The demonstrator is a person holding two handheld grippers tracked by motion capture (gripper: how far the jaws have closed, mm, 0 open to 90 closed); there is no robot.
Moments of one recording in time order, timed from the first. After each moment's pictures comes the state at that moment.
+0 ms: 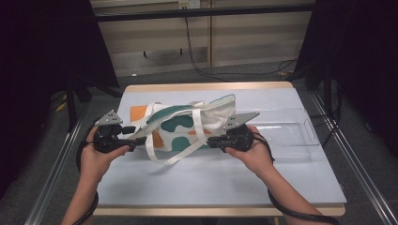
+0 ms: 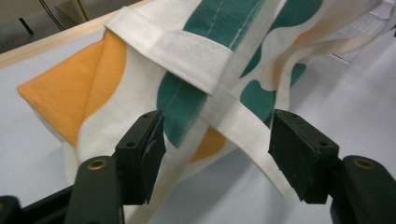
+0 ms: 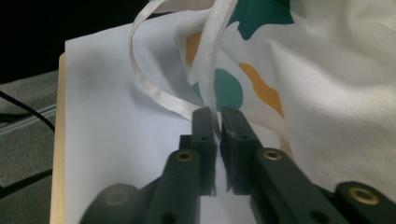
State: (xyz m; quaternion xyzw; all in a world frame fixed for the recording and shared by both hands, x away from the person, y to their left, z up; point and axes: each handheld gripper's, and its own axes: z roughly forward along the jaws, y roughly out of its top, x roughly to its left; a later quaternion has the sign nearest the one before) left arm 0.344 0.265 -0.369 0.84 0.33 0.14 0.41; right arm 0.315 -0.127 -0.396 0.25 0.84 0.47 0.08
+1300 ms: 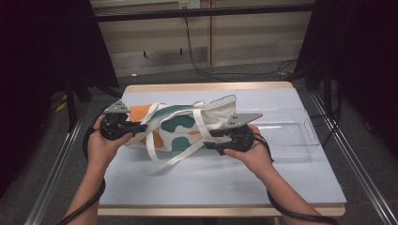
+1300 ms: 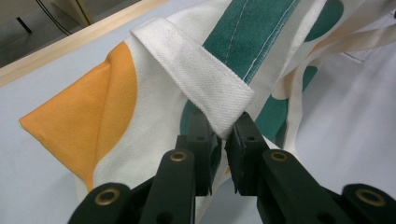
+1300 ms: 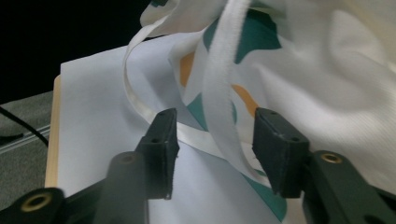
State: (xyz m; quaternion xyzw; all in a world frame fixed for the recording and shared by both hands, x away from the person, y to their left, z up) left arm 0.369 0.249 -0.357 0.86 0.31 0.14 0.38; right arm 0.314 -0.125 -0.396 0.26 0.82 0.51 0.10
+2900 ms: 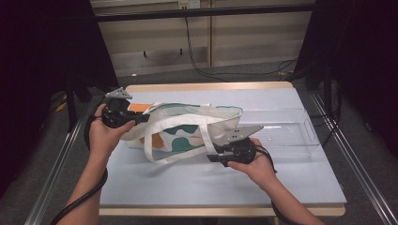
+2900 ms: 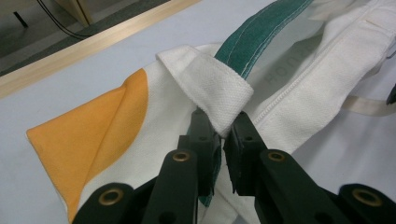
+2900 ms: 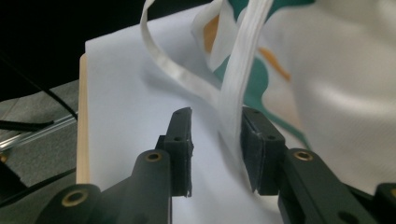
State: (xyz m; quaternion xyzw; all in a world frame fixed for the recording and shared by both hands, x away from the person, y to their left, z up) left arm 0.384 0.235 -0.327 0.85 0.33 0.12 0.38; right arm 0.293 -0.132 -0.422 0.26 0.83 0.50 0.05
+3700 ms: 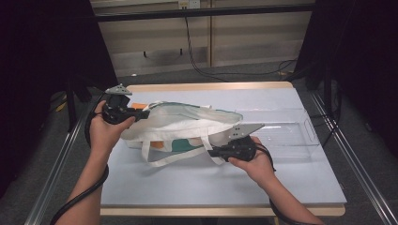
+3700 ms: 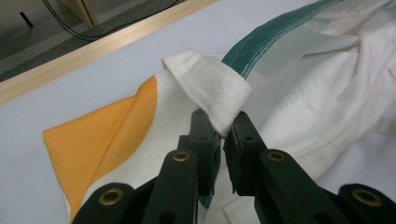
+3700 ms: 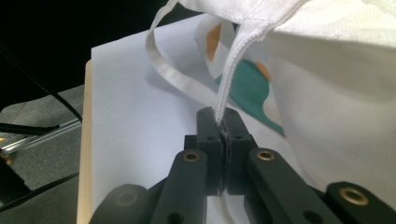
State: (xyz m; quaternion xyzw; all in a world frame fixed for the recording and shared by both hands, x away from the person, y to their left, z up) left arm 0.391 0.233 -0.322 0.85 0.34 0.13 0.39; right arm 0.296 -0.134 -0.422 0.25 0.82 0.51 0.05
